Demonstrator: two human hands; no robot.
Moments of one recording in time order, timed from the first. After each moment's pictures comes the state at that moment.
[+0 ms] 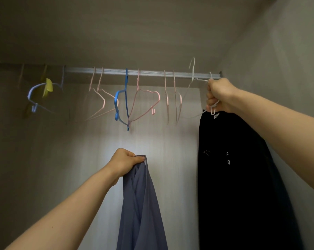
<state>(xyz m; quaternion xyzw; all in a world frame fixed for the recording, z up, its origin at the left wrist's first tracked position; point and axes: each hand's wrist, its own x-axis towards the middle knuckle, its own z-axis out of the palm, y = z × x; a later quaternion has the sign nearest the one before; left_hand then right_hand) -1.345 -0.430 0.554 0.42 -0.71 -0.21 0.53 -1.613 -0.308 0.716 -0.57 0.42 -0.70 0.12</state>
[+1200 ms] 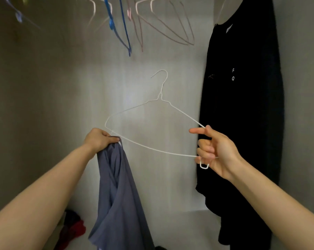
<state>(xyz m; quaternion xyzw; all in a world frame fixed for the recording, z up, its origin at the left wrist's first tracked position) -1.252 -0.452 0.396 0.60 -0.66 -0.17 0.42 -1.581 -0.296 0.373 -0.48 0.28 -0.66 0.51</state>
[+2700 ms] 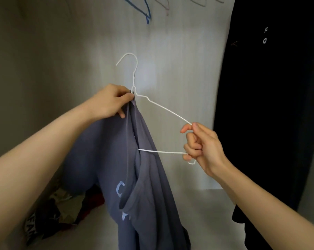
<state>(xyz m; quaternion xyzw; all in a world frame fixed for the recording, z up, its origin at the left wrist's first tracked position) -1.272 -0.365 0.445 0.48 -0.80 -0.02 0.36 -1.524 -0.321 0.316 -0.54 0.20 -0.63 0.52</state>
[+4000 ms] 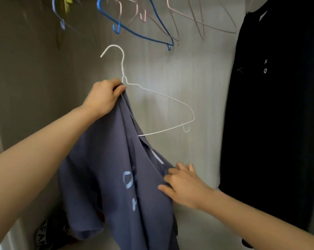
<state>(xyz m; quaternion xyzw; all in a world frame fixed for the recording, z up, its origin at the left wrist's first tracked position) -1.224 -0.364 0.496 0.47 -0.73 0.24 0.42 -1.477 -0.321 0.287 -0.86 0.48 -0.12 -0.16</state>
